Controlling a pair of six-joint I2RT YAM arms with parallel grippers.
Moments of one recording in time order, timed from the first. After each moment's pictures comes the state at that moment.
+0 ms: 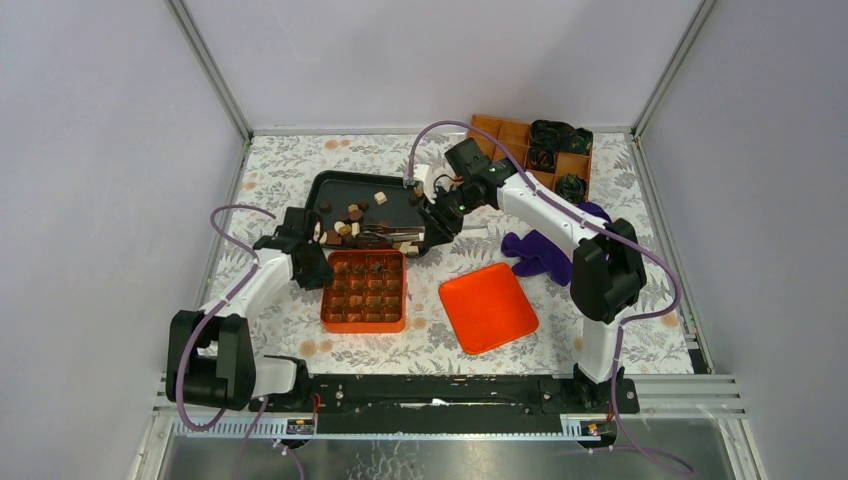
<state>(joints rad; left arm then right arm) -0.10 1.30 0.76 -0.65 0.00 -0.53 0.61 1.91 1.64 -0.78 -0.70 -0.49</state>
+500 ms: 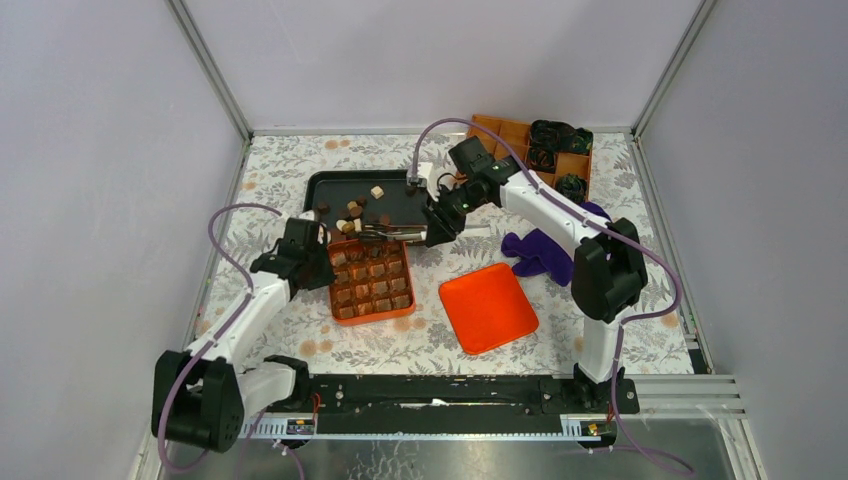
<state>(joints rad) -0.18 1.13 0.67 -0.56 -0.03 -0.46 0.60 1.91 1.65 -0.79 -0.73 -0.49</state>
